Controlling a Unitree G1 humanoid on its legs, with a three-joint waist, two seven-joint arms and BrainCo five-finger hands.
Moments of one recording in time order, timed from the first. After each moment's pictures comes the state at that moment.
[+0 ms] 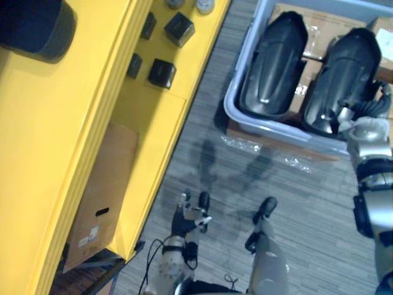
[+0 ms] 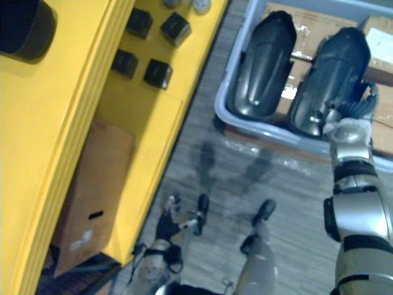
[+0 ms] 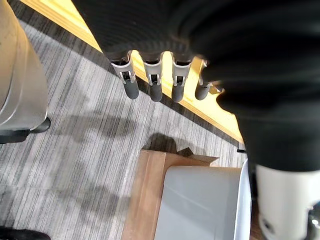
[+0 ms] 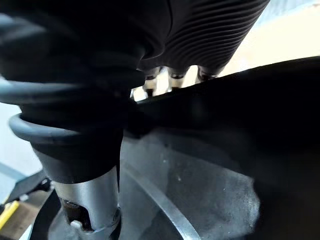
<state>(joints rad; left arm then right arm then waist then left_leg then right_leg) 0.13 0.09 -0.54 0.29 -0.16 -0.35 0.41 -1.07 -0.73 0.17 1.20 0.22 0.04 -0.42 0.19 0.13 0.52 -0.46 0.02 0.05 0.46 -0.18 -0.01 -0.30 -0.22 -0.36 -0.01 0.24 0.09</state>
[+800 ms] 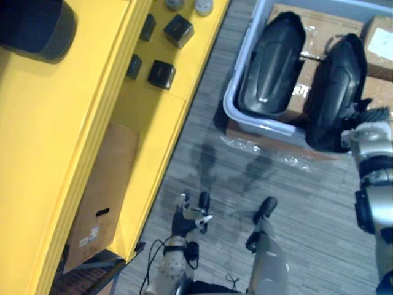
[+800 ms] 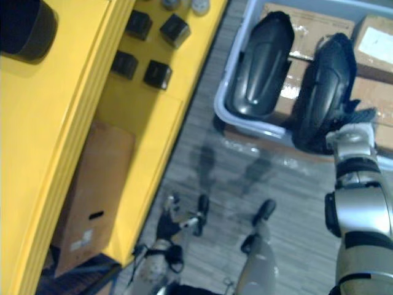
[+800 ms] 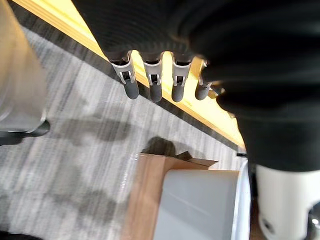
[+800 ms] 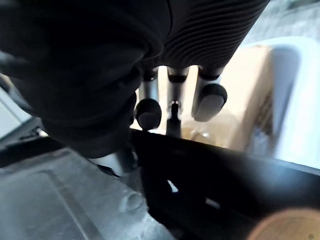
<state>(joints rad) 0.13 0.09 -0.54 0.24 -0.16 -0.32 0.46 -1.10 -0.74 0.16 1.28 0.04 0.22 -0.37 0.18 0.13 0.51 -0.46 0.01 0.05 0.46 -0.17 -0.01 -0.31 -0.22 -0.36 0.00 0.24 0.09</state>
